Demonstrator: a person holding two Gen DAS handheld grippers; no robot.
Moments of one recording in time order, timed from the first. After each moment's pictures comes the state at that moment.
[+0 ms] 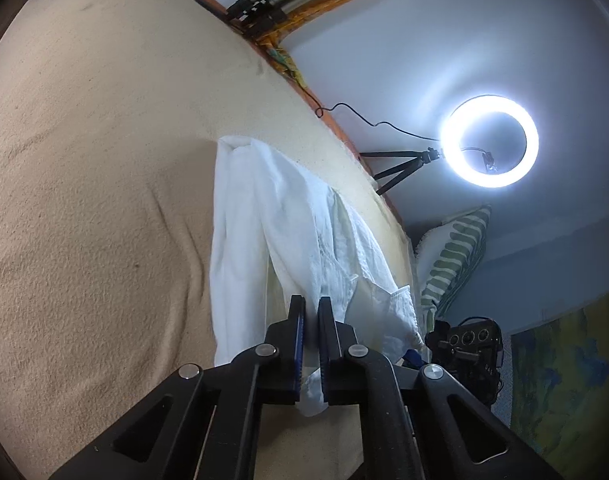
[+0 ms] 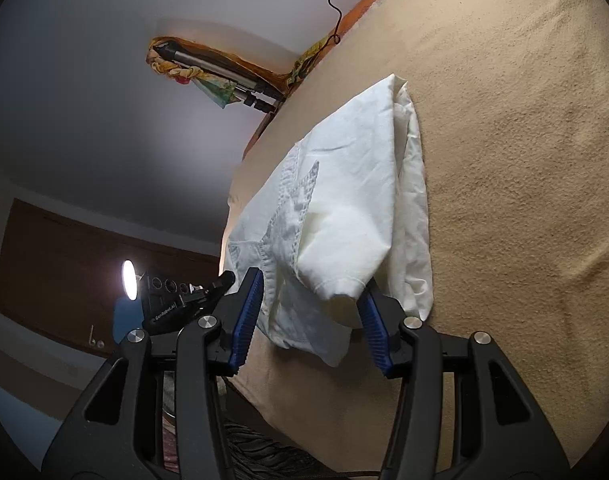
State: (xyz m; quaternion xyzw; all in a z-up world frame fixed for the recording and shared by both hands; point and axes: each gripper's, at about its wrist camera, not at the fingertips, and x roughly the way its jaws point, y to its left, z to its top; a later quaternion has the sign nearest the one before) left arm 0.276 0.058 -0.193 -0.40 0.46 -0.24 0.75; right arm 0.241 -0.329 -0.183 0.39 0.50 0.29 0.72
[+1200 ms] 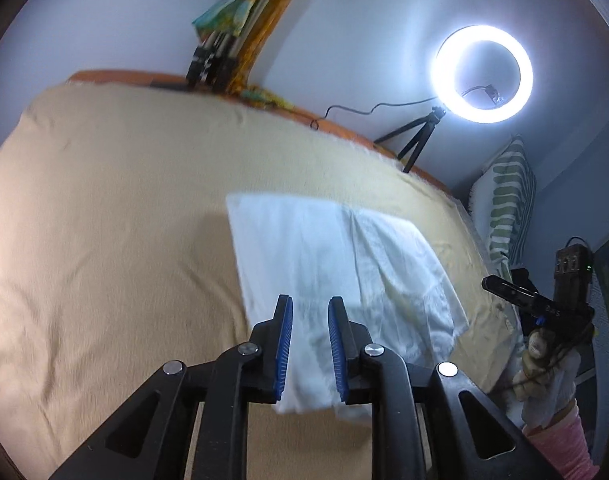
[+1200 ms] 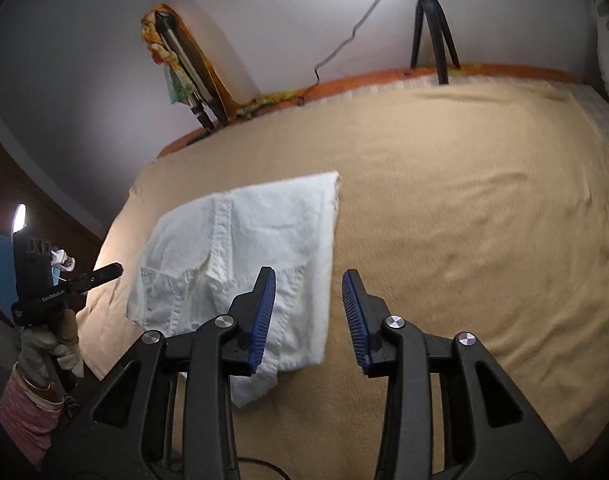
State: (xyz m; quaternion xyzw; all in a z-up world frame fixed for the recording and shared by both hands) left arm 0.280 0.032 -0.151 -0.20 0.44 -0.20 0.85; right arm 0.242 -0.334 -0.125 0.13 0.46 0.17 0.86
